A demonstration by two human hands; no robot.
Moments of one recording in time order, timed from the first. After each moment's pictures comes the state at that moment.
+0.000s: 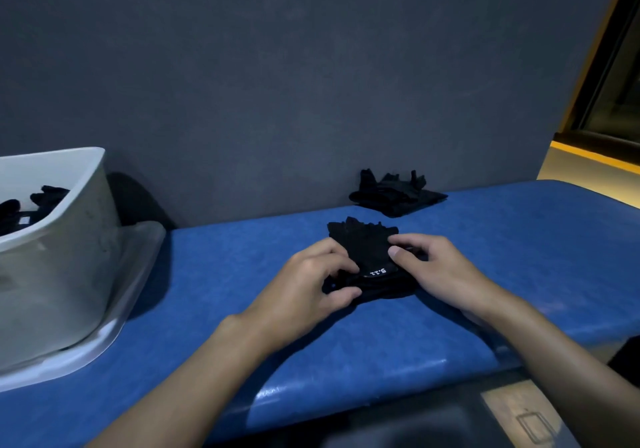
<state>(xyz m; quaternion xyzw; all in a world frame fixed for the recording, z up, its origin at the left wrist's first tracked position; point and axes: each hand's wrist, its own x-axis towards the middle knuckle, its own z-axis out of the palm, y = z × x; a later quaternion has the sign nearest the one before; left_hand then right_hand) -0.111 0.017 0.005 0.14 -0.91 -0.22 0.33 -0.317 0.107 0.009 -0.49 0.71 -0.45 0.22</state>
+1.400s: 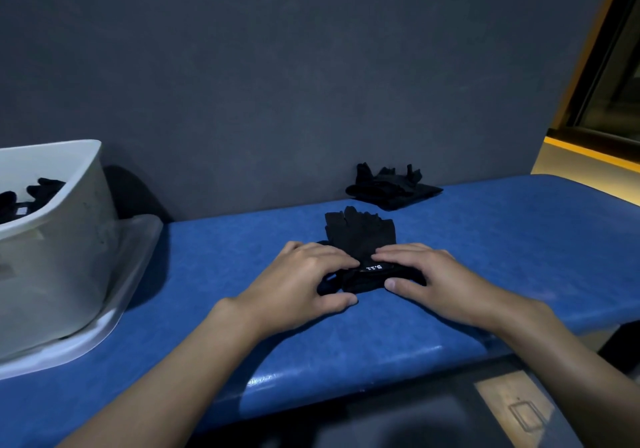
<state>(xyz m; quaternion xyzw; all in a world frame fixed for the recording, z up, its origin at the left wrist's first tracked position) -0.107 0.010 0.004 0.16 -0.96 -0.07 0.22 -0.330 0.128 -0.001 -0.69 0.67 -0.25 0.09</state>
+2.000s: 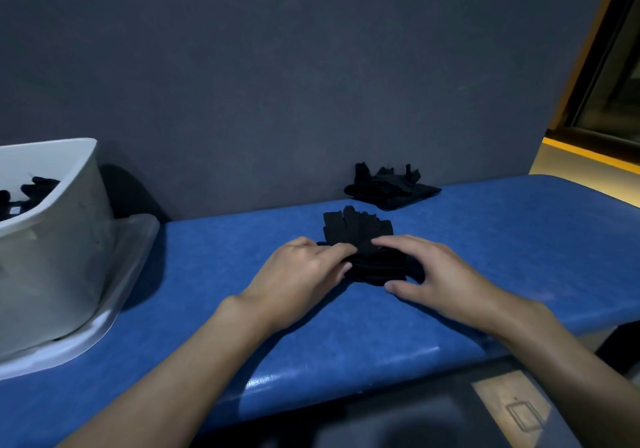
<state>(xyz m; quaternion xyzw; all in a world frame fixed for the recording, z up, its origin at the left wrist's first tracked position) -0.117 0.012 0.004 0.12 -0.94 0.04 0.33 -0.323 0.132 0.008 -0.68 0.66 -0.32 0.09</state>
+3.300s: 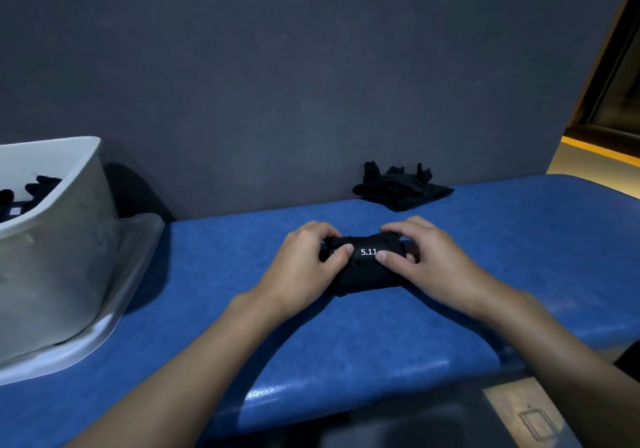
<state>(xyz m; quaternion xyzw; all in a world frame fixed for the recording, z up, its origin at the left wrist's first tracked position) -0.128 -0.003 0.004 0.32 -0.86 -0.24 0.31 -0.316 0.100 0.010 -0.61 0.69 -0.37 0.08</state>
